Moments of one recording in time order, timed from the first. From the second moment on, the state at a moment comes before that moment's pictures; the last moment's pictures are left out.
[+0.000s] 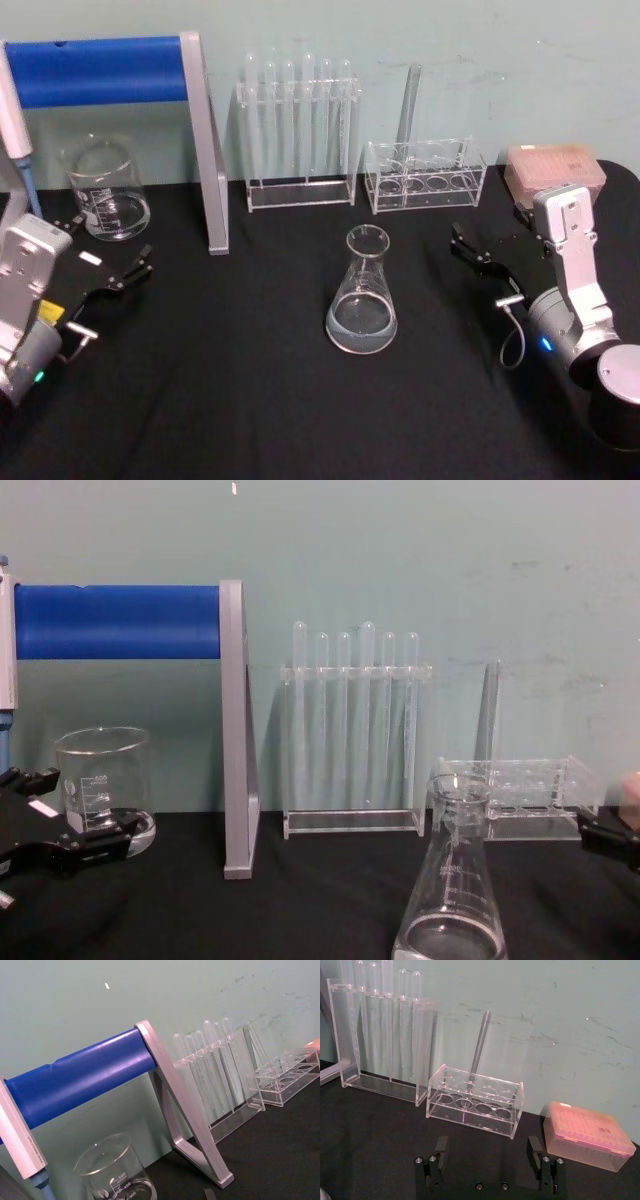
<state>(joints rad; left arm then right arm) -0.20 0.60 0.45 -1.41 -0.25 -0.12 0.03 0.18 0.27 -0.20 -1.33 0.08 -0.05 0.04</state>
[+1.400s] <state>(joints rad) -0.20 0.60 0.45 -1.41 -0.25 -0.12 0.03 0.18 0.27 -0.20 -1.33 0.08 -0.05 0.04</state>
